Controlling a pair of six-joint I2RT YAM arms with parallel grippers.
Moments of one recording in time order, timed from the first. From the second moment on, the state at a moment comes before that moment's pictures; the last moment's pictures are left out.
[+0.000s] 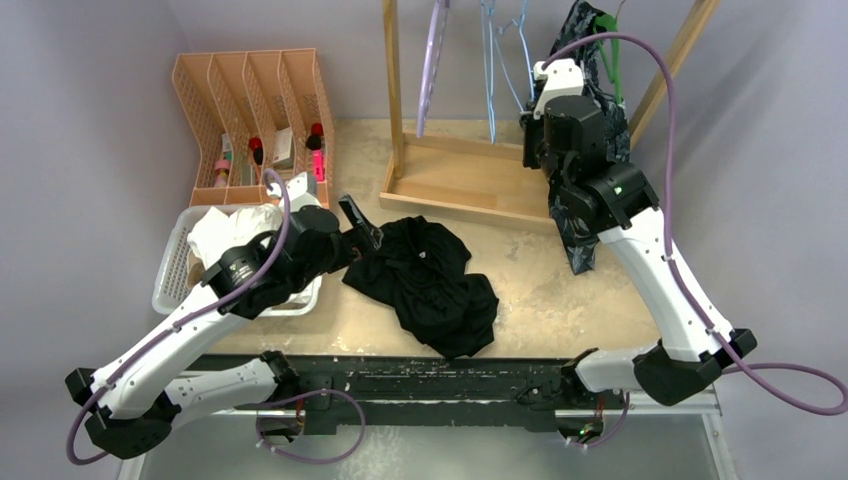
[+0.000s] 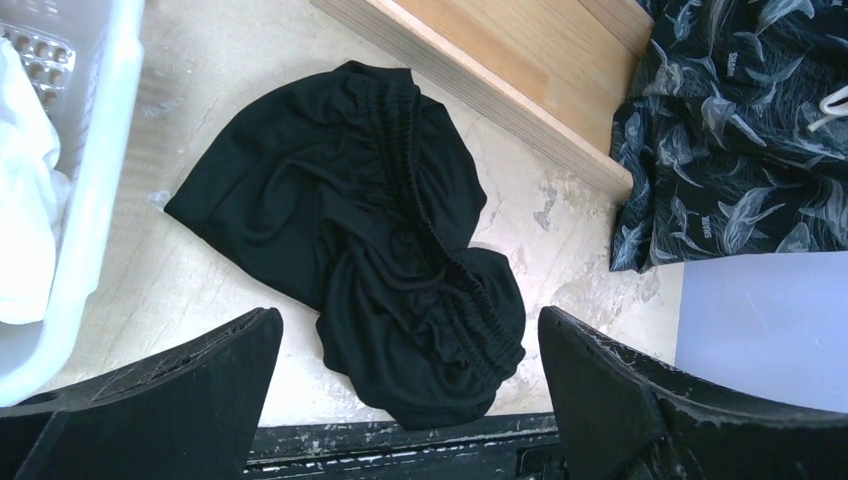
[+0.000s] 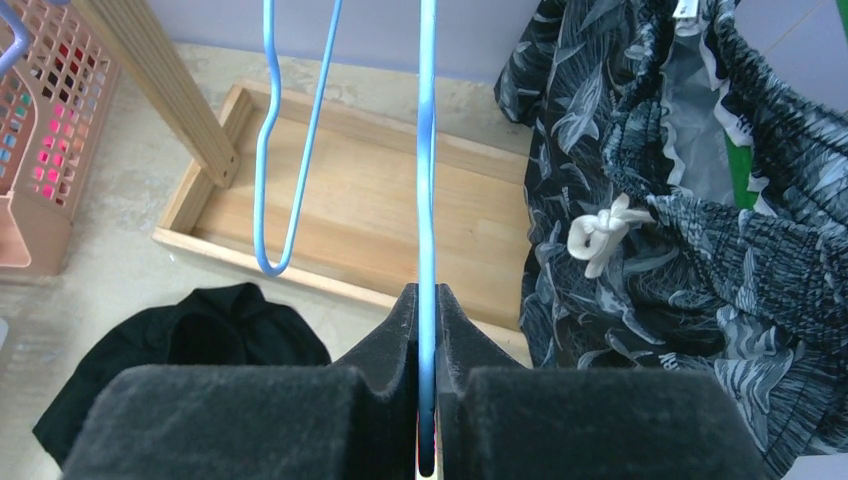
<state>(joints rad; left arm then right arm) -0.84 0.94 1.20 -0.91 -0.46 -1.04 0.55 1.34 1.74 -0.77 0.50 0.09</state>
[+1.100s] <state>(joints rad) -0.84 1.00 1.15 -0.85 -0.41 -1.04 0.54 1.11 1.42 -0.74 0.38 0.22</state>
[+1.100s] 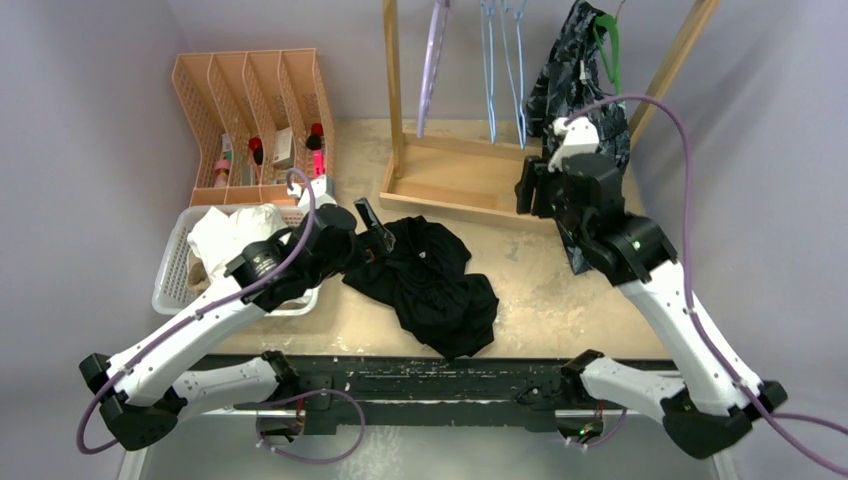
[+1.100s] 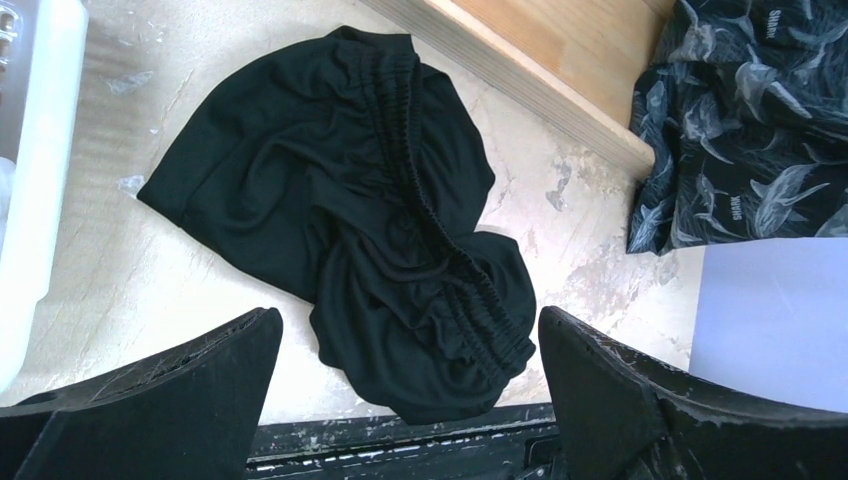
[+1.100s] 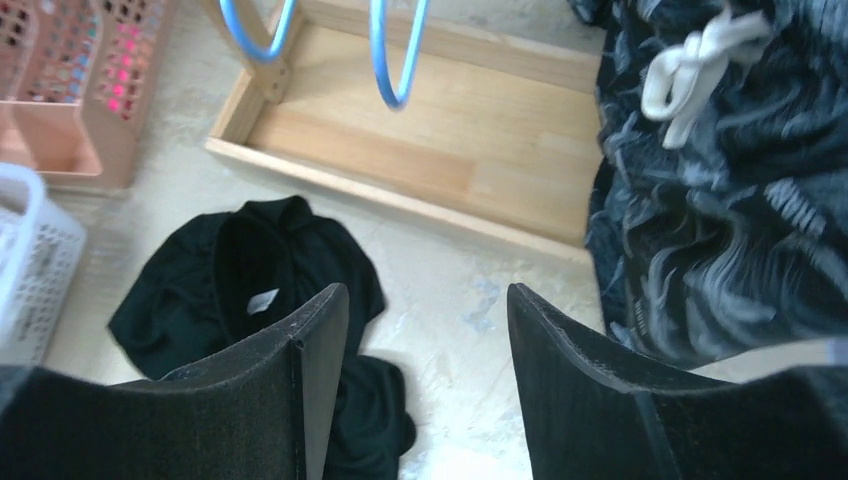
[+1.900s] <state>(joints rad) -0.84 1.19 0.94 -0.63 -0.29 -1.13 0.61 0.86 0.56 -0.52 -0.26 0.65</state>
